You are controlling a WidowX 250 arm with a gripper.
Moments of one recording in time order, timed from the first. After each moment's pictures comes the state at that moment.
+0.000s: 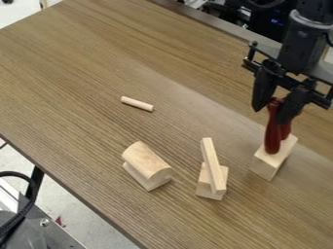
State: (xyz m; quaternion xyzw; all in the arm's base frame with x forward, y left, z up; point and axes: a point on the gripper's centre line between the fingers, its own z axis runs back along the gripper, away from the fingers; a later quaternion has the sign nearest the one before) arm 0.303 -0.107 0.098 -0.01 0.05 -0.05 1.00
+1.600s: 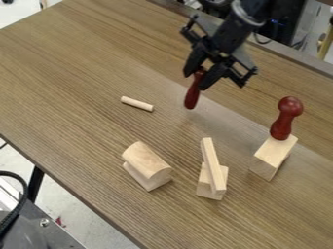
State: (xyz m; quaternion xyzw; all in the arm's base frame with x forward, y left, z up) arm 0.315 0.001 0.082 0.19 0.04 0.03 0.98
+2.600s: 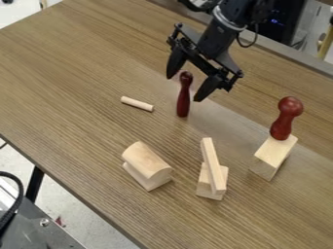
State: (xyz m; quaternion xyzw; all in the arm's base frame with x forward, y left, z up) arm 0.312 0.009 0.069 0.17 0.06 0.04 0.98
